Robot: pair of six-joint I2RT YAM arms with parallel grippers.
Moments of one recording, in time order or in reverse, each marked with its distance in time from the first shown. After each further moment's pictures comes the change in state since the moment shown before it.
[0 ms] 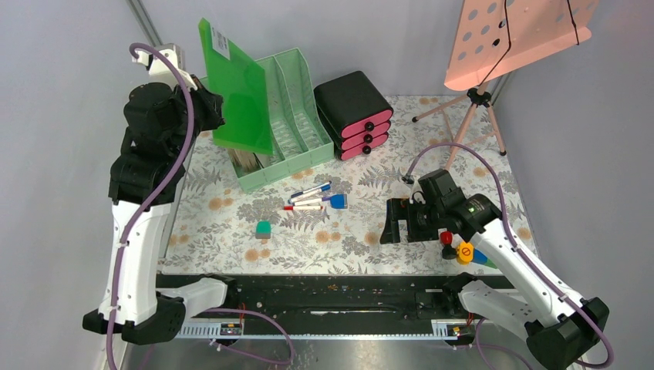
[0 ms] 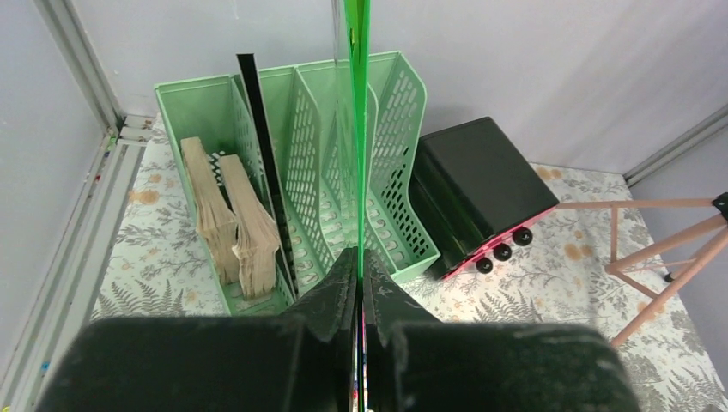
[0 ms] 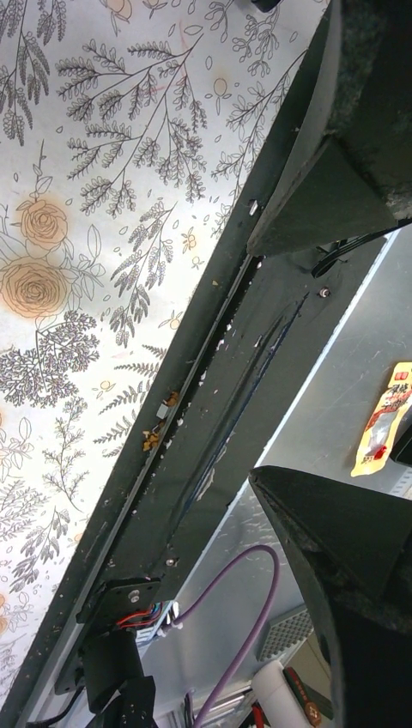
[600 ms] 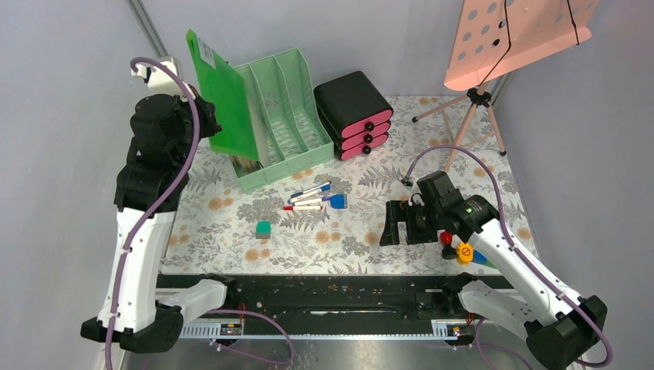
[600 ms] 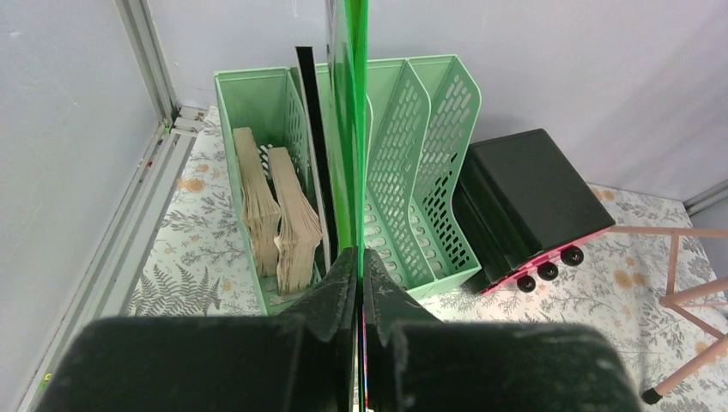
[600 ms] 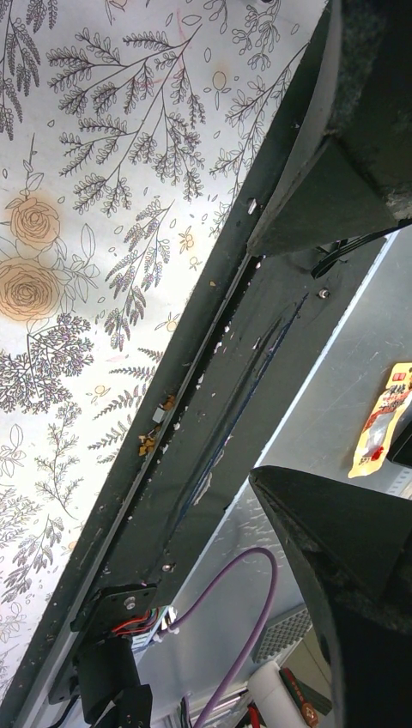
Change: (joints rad) left arm 0.000 -0.058 -0.130 0.055 -0.124 0.017; right arm 0.000 0.003 -0.028 0.016 -0.015 0.000
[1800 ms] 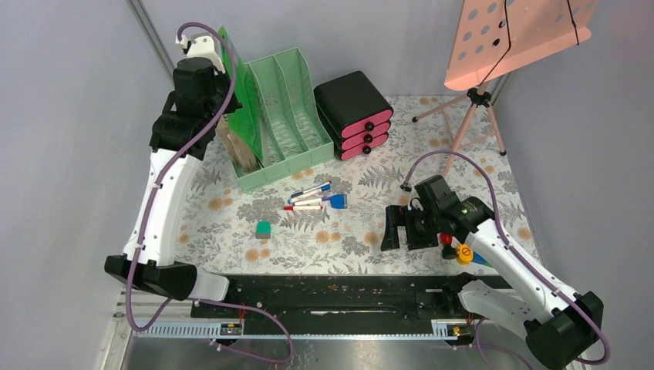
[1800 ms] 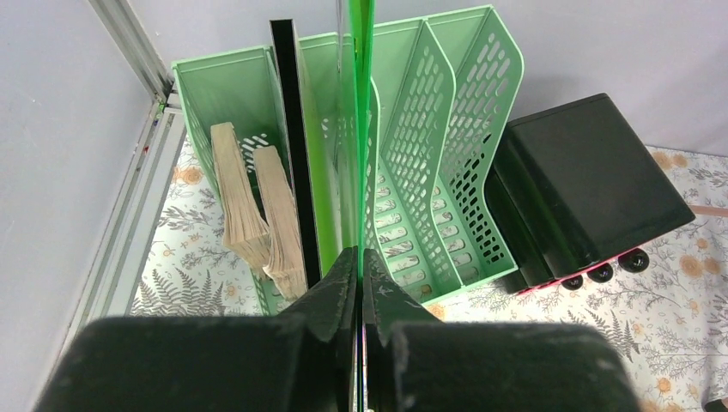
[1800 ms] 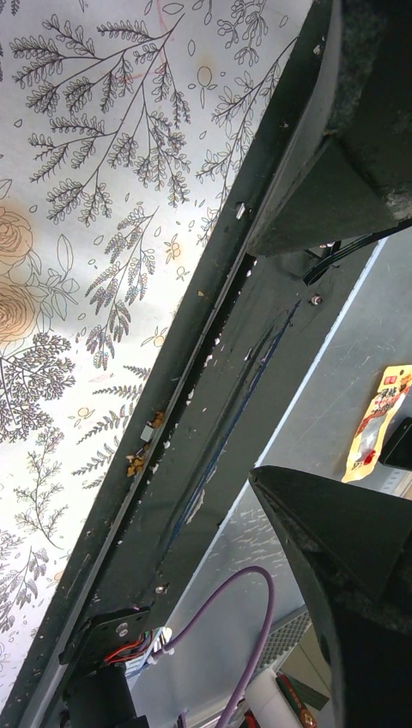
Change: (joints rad) left arm 0.011 0.304 0.143 0.002 0.003 0.040; right arm 0.000 0.009 -0.050 0.001 0.000 0.003
